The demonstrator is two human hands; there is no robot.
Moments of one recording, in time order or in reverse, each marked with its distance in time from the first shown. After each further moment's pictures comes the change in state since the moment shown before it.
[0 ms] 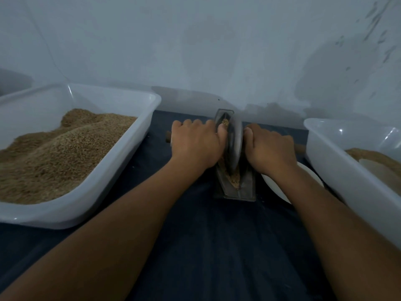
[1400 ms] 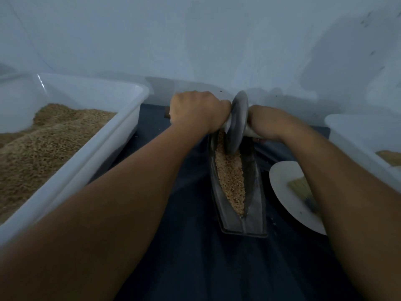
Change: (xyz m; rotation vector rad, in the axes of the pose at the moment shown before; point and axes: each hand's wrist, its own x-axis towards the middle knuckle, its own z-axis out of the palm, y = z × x) left_hand 0.099 -0.007 0.039 -0.001 -0.185 -0.089; right_hand 0.113 0.023 0.030 0.223 -0.519 -0.033
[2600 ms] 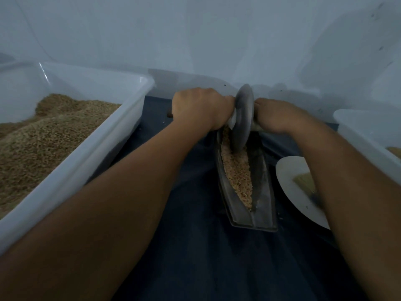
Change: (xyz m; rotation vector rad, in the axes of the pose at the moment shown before) left_hand -0.012 -0.004 -0.003 -0.082 -0.043 -0.015; right_hand -0.014 -0.011 -0.007 -0.202 -0.015 0.009
